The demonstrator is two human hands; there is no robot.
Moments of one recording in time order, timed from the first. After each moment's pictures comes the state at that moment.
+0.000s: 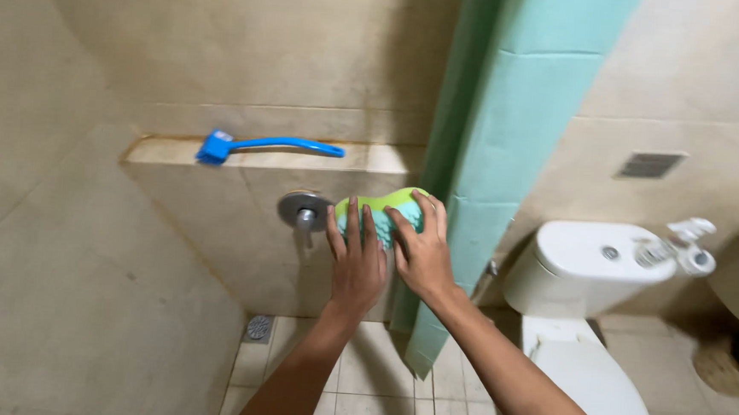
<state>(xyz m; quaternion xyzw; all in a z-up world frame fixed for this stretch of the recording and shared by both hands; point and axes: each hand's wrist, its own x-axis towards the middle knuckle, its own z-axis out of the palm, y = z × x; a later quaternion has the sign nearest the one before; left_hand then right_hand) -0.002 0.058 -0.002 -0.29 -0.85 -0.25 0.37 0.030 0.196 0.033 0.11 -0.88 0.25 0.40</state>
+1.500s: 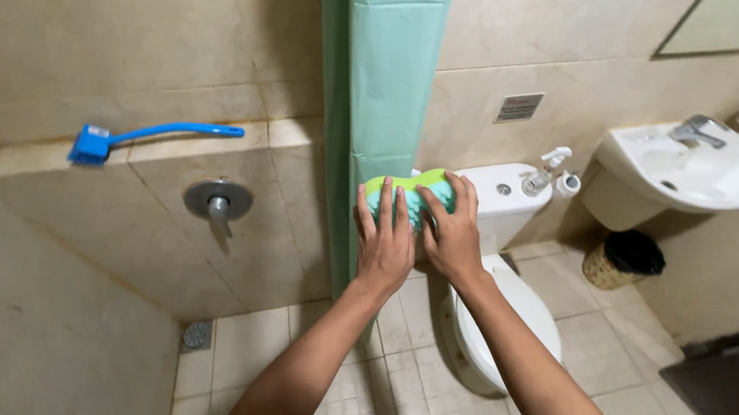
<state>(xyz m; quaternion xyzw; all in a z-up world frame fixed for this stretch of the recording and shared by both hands) 0.092 0.178 0.006 -0.42 -0.79 -0.32 0.31 0.161 0.302 0.045 -0.04 -0.90 0.15 0.42</state>
